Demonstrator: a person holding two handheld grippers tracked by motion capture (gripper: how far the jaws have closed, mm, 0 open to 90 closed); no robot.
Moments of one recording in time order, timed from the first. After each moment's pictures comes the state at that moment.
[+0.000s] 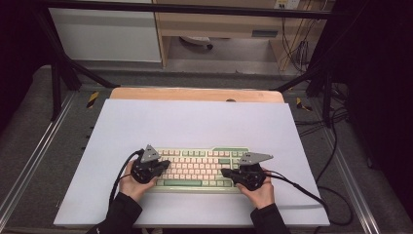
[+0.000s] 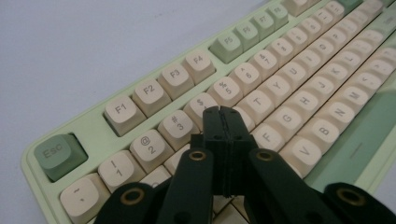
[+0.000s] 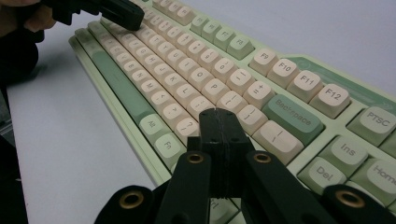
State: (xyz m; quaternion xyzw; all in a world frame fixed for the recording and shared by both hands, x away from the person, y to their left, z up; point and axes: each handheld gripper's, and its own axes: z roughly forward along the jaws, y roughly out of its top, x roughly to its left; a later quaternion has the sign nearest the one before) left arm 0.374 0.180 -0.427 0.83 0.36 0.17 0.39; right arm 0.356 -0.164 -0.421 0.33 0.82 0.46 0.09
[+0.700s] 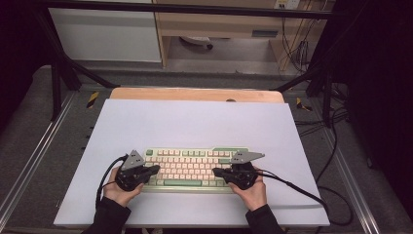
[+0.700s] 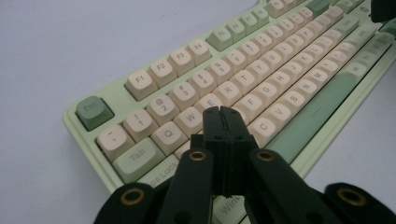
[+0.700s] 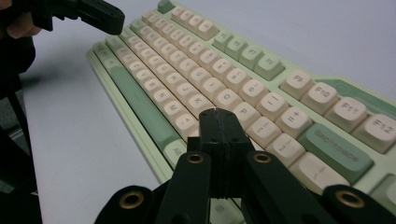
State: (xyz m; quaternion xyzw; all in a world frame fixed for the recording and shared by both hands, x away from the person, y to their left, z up) left arm 0.348 0.215 -0.417 0.82 0.35 0.16 0.42; right arm 0.358 -0.139 -0.417 0.32 0.82 0.47 0.07
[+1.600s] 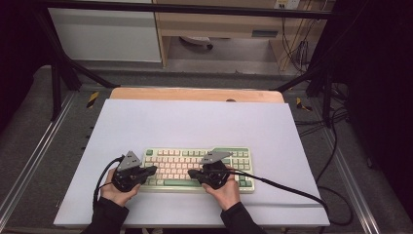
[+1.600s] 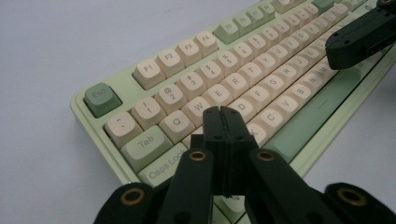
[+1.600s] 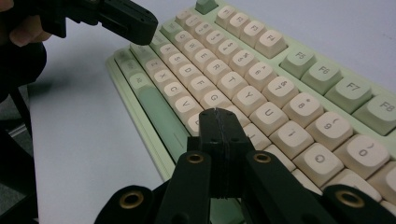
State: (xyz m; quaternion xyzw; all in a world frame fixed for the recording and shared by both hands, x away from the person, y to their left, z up) left arm 0.348 0.221 -0.421 0.82 0.36 0.15 0.42; right arm 0.366 -0.066 -0.427 0.29 0.84 0.46 0.05
